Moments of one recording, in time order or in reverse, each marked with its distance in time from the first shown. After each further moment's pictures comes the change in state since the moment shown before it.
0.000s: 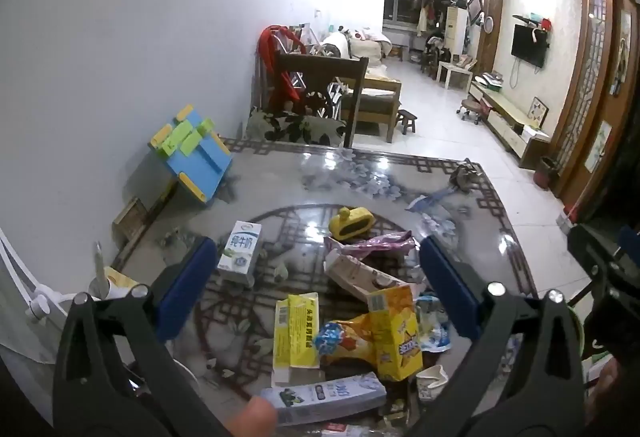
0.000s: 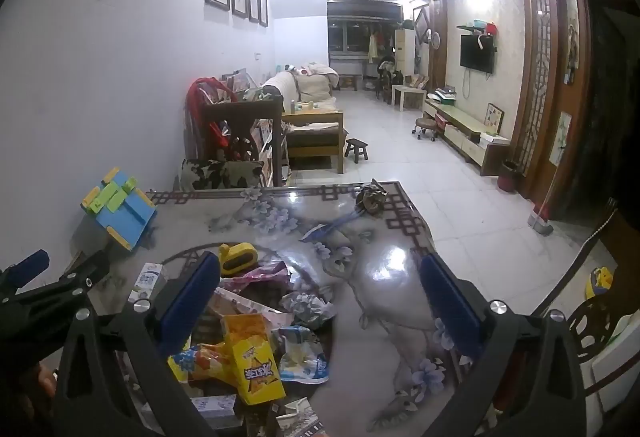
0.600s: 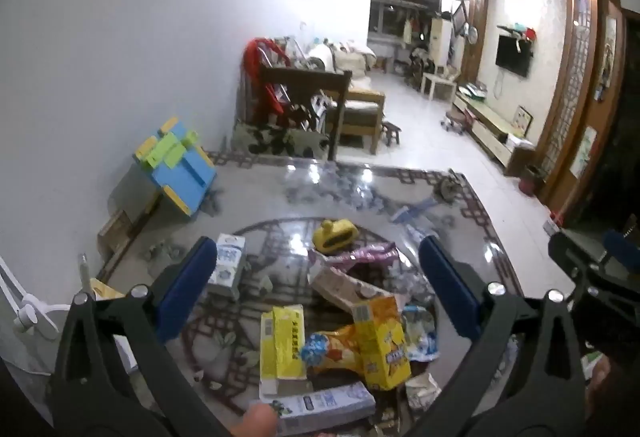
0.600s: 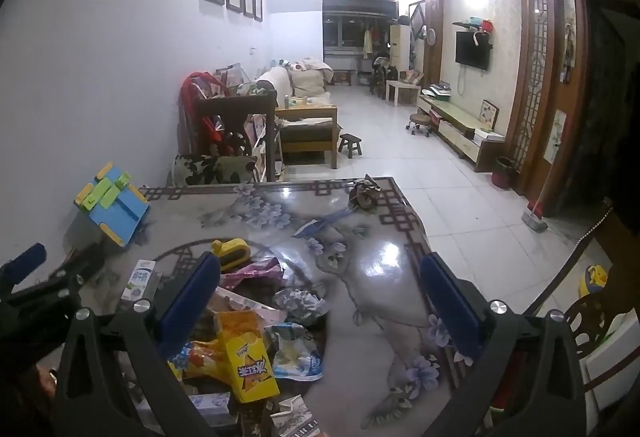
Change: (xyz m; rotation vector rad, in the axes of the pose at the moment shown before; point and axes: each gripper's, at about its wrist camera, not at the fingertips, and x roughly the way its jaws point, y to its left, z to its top) left arm 0.000 -0.001 -0.003 -0.018 -0.052 -0.083; right arm 0.006 -0.004 -0.001 0.004 0.027 -0.029
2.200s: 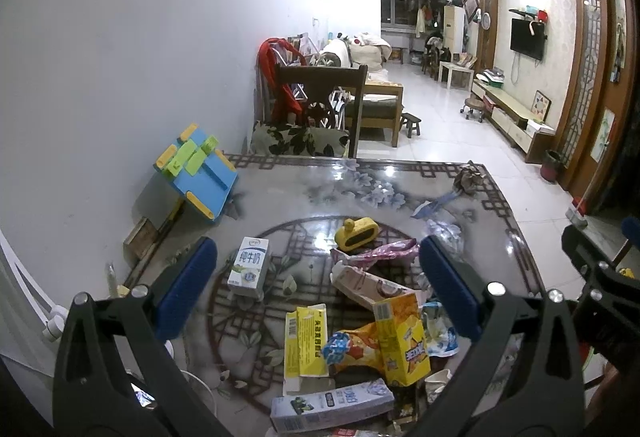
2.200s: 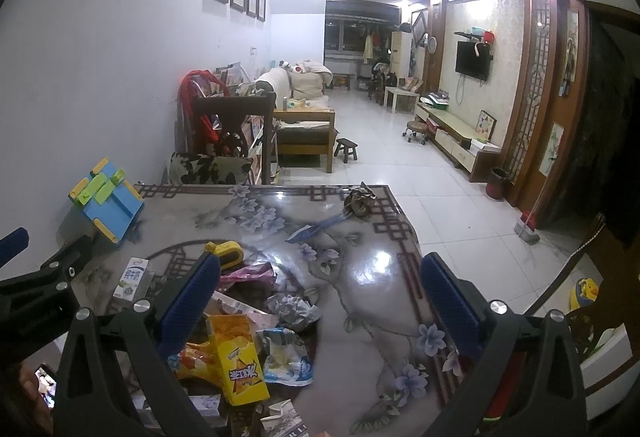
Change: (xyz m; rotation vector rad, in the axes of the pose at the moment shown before) left arm -0.006 -0.009 0.014 0.053 0.042 0.091; right arm -0.008 0.001 0.008 -0.043 -0.019 -0.023
